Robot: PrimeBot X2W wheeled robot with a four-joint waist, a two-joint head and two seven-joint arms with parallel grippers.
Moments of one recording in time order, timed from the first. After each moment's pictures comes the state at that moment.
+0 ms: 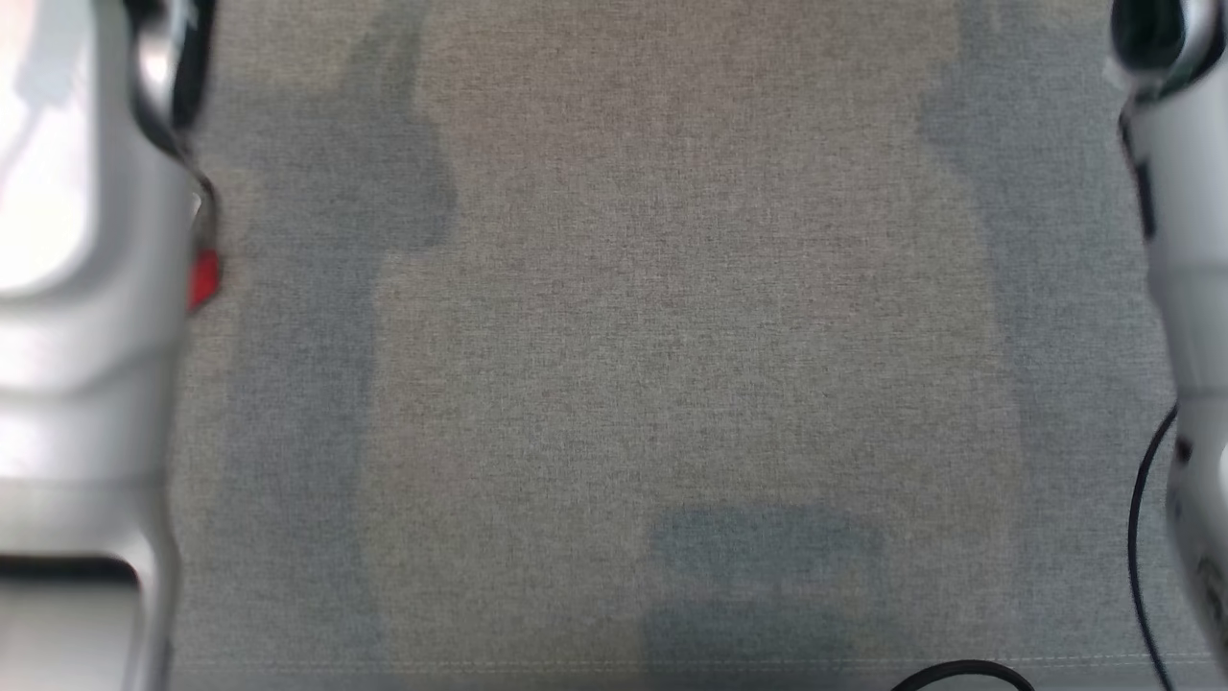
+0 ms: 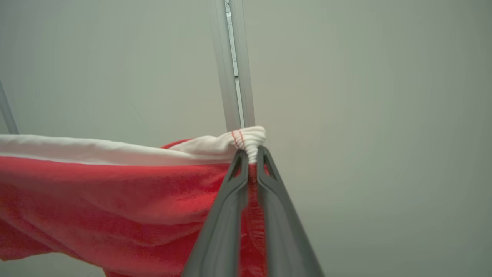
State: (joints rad) left arm -1.22 0.23 -0.32 0.50 -0.27 -0.13 -0.26; right arm -1.22 -0.21 0.13 0.54 0.34 0.13 -0.26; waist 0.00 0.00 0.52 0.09
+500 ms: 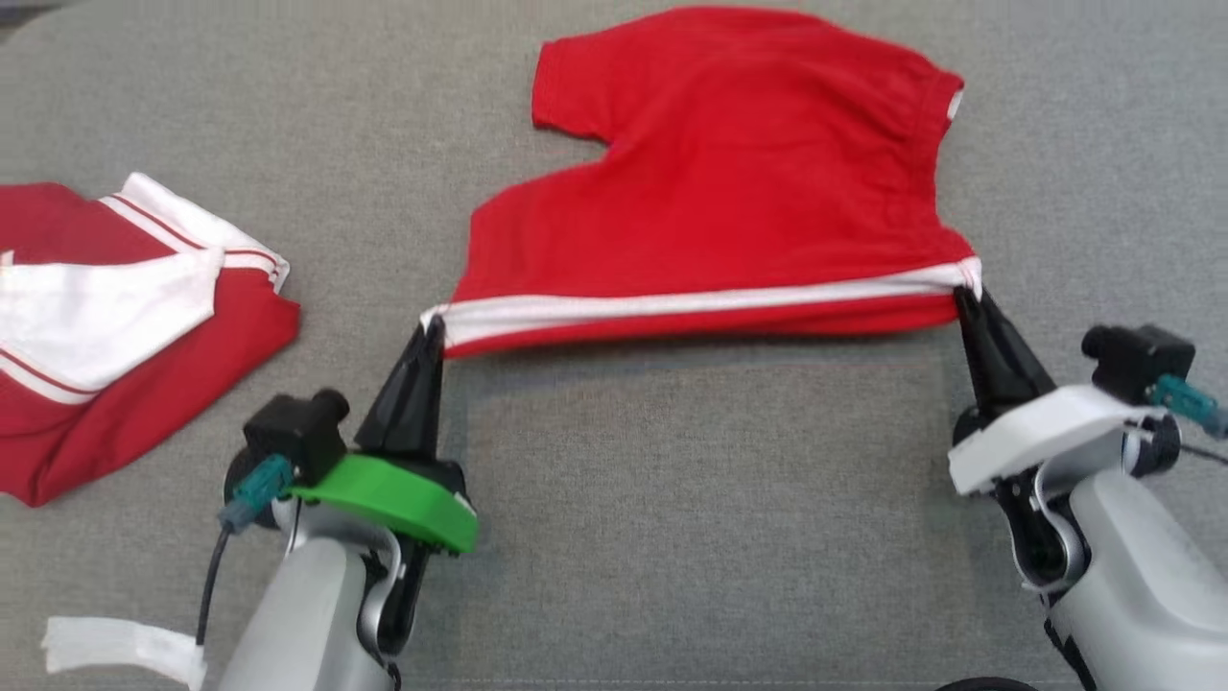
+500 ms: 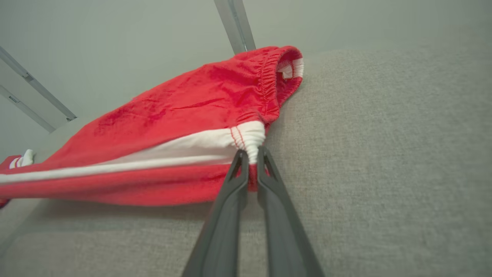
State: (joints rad) left arm -0.40 0.10 -0.29 0.44 -0.41 -0.13 -0.26; right arm -0.45 -0.28 0.24 0.50 0.60 0.13 -0.26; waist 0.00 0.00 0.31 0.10
